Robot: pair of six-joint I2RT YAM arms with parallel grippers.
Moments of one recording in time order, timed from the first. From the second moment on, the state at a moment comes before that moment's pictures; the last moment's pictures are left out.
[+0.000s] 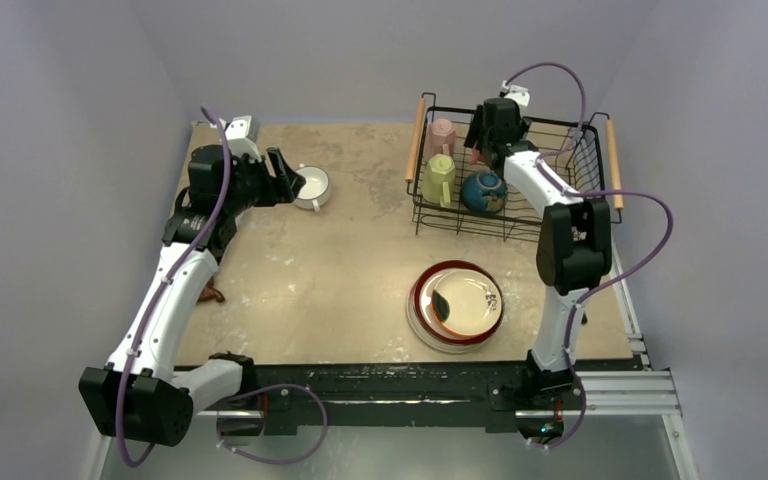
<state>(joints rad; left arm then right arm) -0.14 1.13 1.11 -0.36 0.23 -0.32 0.18 2.02 1.65 -0.16 0.39 0.33</state>
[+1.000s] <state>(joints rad) -0.13 1.14 1.11 -0.36 0.29 -0.37 -0.10 1.79 1.36 -0.31 0.38 0.43</state>
